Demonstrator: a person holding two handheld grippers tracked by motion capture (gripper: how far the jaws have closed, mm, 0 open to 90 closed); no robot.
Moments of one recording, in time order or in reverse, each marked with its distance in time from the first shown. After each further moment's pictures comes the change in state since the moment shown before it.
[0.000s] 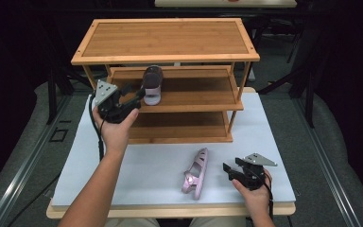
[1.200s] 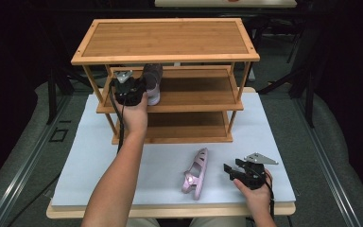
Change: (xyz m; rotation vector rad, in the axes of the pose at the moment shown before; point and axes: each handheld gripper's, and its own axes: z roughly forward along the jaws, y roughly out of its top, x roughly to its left) left arm 0.006 0.001 0.091 0.150 0.251 -0.121; right arm -0.009 -0.004 0.004 0.033 0.026 0.039
